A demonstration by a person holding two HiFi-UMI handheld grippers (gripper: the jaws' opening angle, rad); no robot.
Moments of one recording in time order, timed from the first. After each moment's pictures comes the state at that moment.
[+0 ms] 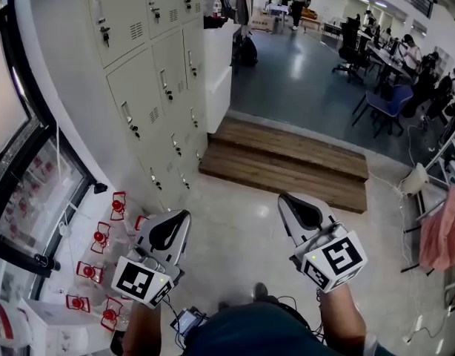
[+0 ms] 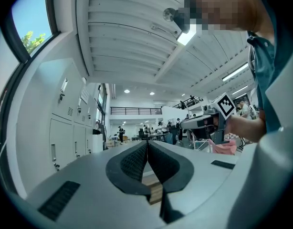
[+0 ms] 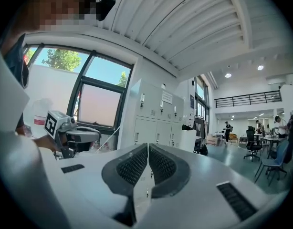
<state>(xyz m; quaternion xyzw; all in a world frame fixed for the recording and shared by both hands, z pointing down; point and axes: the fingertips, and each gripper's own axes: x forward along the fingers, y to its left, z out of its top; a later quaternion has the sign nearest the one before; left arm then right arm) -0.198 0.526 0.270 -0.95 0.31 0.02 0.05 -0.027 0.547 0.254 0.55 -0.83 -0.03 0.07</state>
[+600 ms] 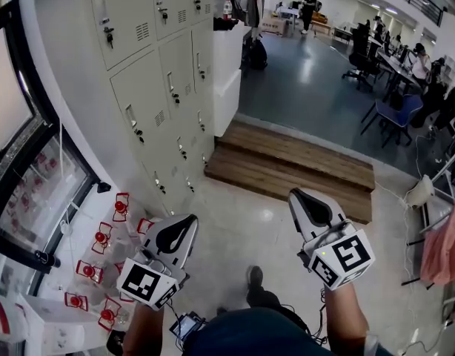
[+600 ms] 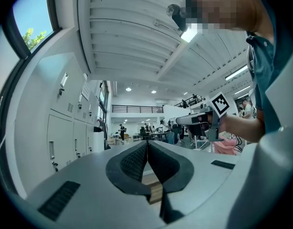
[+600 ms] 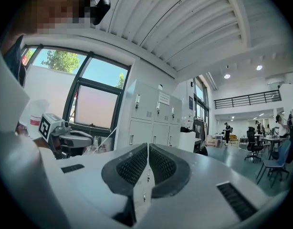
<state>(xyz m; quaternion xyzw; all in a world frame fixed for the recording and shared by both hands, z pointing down) -0.179 0.490 0.278 -0.95 0.32 0.01 0.04 0.002 0.494 0.245 0.55 -0.83 -0.04 0.05</state>
